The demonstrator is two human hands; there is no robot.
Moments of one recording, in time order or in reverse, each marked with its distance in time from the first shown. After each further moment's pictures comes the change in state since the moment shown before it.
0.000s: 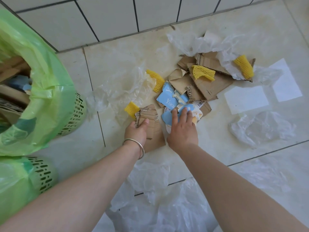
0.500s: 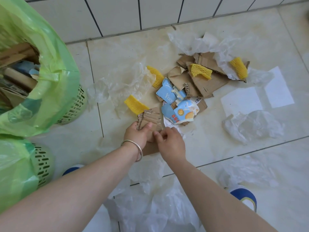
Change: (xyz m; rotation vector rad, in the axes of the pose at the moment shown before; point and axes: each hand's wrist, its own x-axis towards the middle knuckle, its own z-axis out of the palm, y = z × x) left_hand -0.030 -0.017 -0.006 0.065 -0.063 0.066; right_hand -0.052 -0.024 0.014 0.772 0.087 0.154
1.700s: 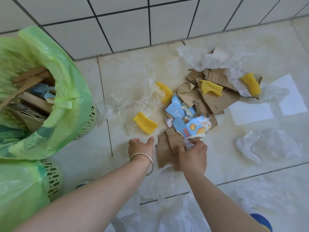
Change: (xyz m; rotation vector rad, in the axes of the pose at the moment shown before) left_hand 0.022 0.014 -0.002 0.271 0.255 -0.287; right_hand 0.029 0.009 -0.012 -0.019 0.161 0.372
